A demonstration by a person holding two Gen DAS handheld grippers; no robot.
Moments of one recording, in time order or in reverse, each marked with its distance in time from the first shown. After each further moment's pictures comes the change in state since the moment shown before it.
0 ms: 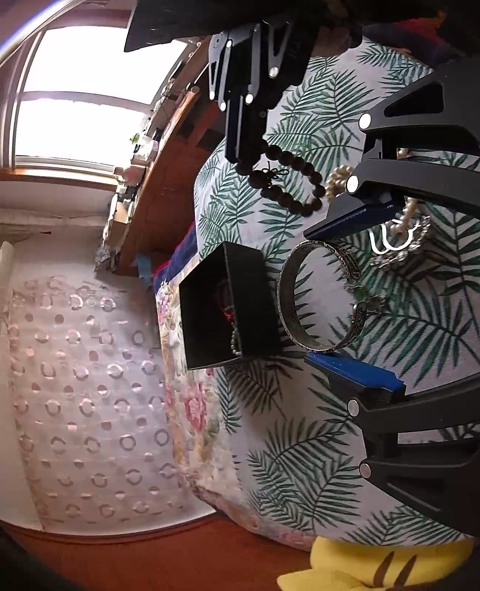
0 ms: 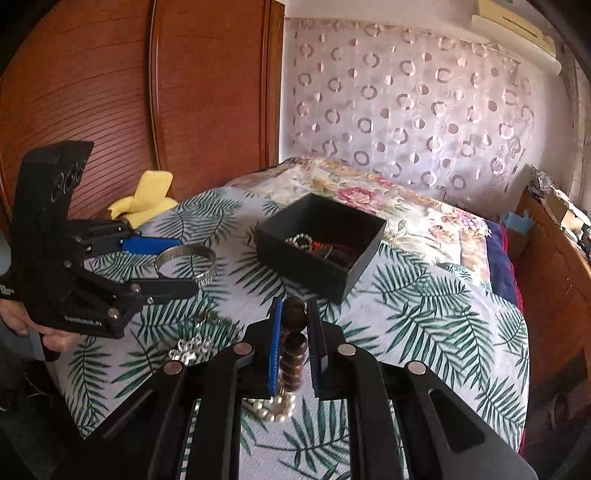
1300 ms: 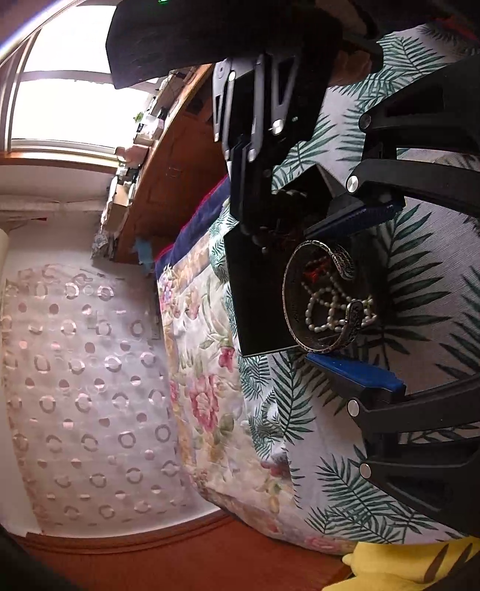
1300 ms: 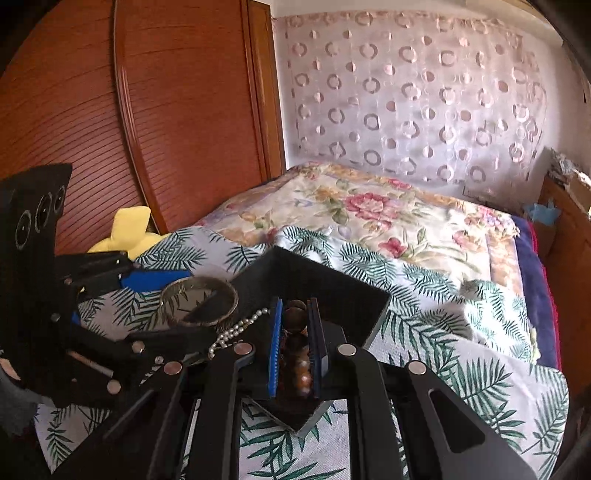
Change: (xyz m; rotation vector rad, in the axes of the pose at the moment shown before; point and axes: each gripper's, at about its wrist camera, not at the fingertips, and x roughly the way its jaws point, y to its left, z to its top) left arm 0.090 0.038 0.079 -0.009 0.021 0.028; right arm 0.126 -0.067 0.068 0.083 0.004 0.107
